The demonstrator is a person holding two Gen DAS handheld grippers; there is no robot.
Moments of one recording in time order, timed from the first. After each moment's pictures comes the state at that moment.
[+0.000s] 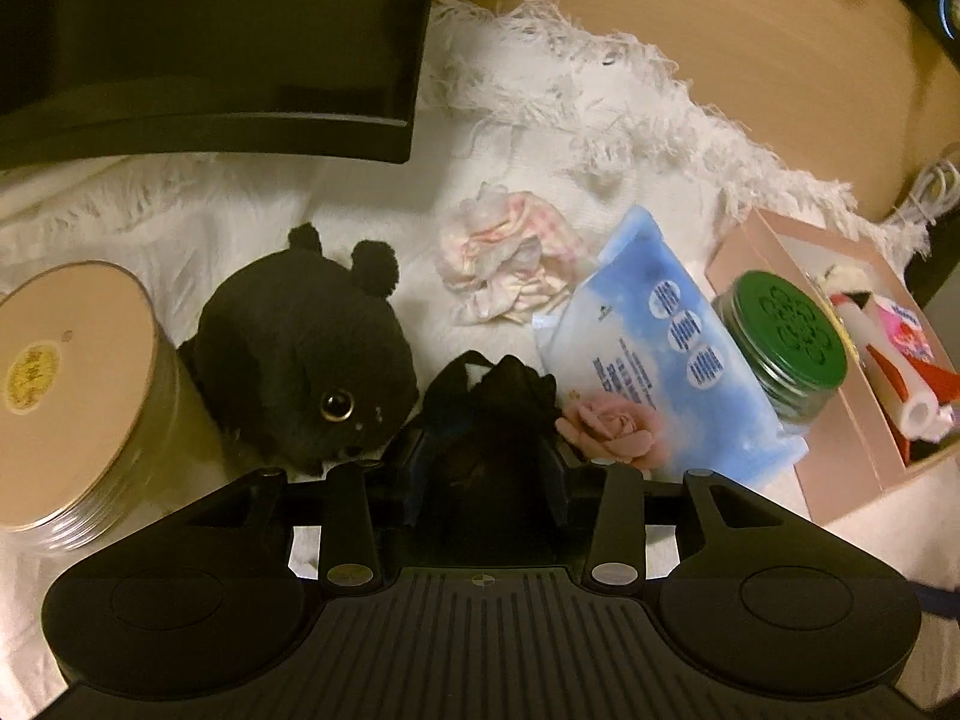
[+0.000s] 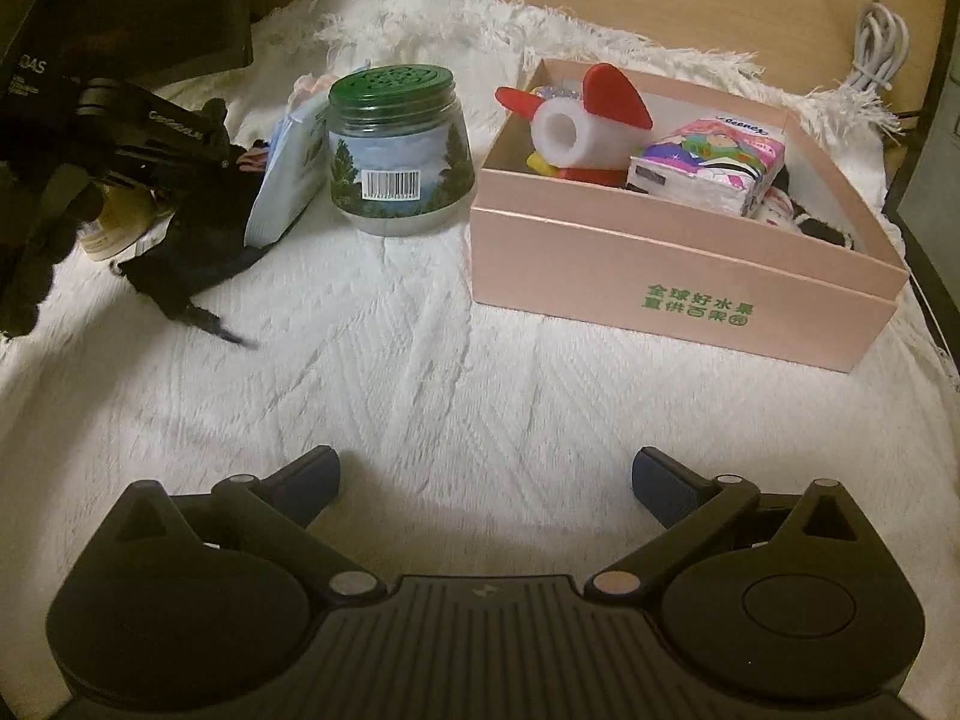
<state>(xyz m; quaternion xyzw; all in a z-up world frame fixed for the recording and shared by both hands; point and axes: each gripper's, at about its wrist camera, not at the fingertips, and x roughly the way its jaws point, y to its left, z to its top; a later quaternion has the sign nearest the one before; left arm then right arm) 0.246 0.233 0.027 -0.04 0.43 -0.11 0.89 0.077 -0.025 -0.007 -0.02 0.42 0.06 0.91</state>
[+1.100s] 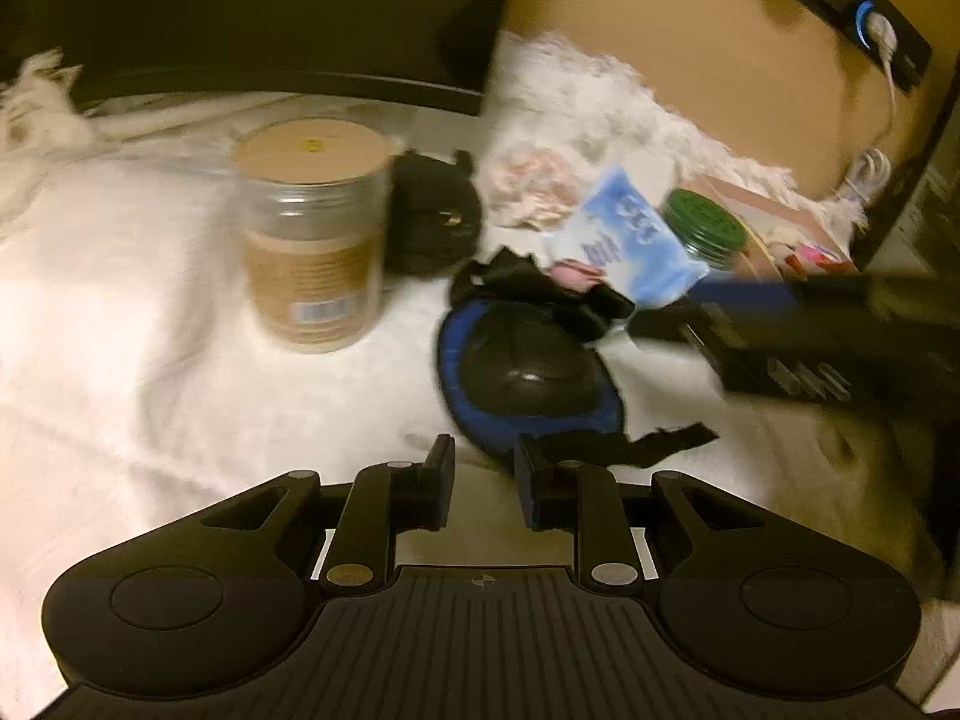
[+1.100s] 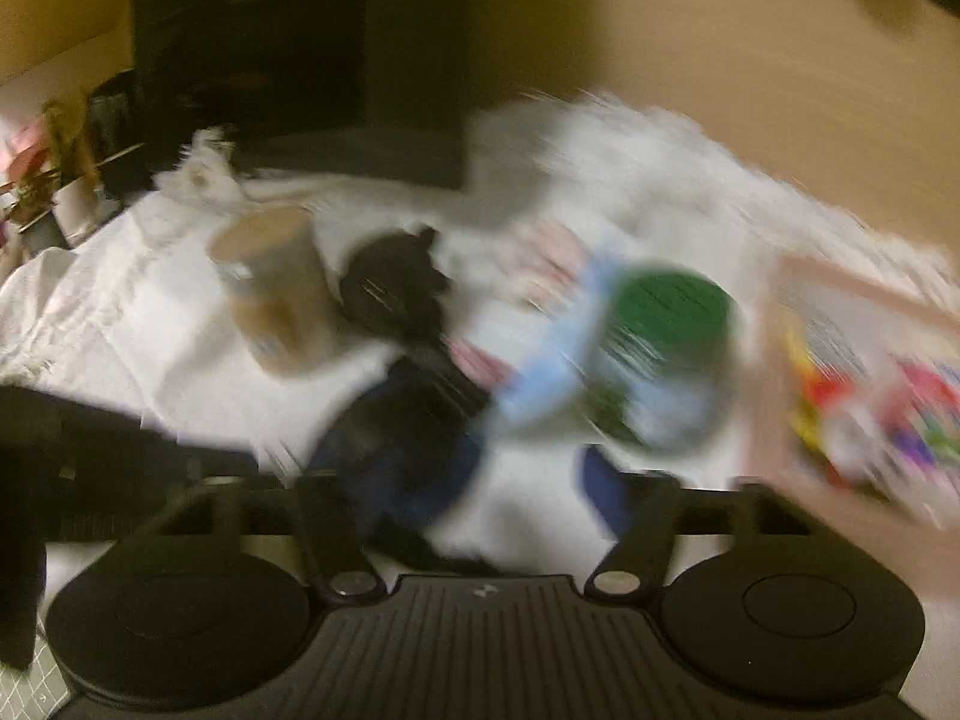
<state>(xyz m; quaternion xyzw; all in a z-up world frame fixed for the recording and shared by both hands) 0.103 0.285 0.044 -0.07 0.40 -0.10 0.91 0.129 0.085 0.056 -0.05 0.35 0.22 0.91</state>
